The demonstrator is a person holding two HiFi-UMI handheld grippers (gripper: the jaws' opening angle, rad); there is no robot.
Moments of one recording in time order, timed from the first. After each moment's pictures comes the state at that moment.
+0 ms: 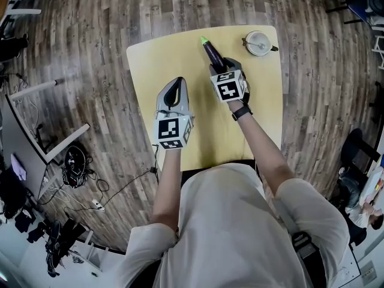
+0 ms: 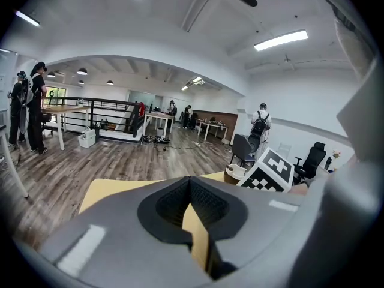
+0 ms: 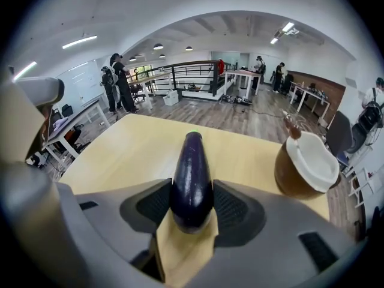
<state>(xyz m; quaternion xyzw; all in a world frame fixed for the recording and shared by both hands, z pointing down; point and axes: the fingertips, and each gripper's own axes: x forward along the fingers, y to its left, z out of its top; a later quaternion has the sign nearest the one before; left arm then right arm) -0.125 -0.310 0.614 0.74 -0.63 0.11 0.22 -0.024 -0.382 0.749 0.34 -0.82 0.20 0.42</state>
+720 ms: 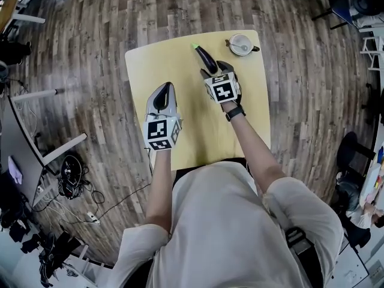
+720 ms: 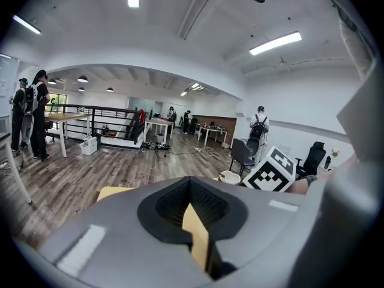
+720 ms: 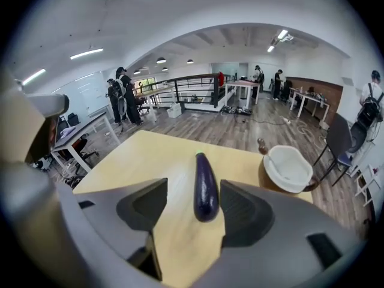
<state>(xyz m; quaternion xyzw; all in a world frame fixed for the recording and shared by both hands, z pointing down) -0.129 -0.275 0.571 0.74 -0.64 0.10 0.20 -0.017 -0.363 0.698 0.34 -0.84 0.20 0.36</state>
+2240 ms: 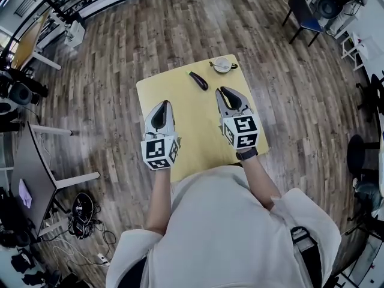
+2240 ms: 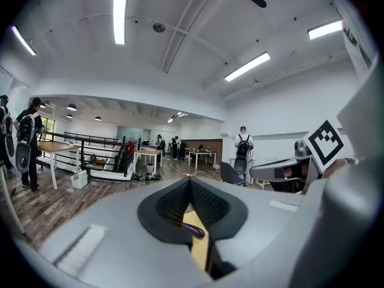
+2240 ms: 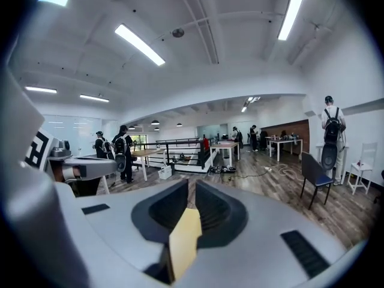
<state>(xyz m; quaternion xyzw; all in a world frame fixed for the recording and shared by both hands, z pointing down) -0.095 -0.182 0.410 0.78 -0.62 0.04 0.06 0.067 -0.229 0.415 0.46 -0.88 0.08 0.09</state>
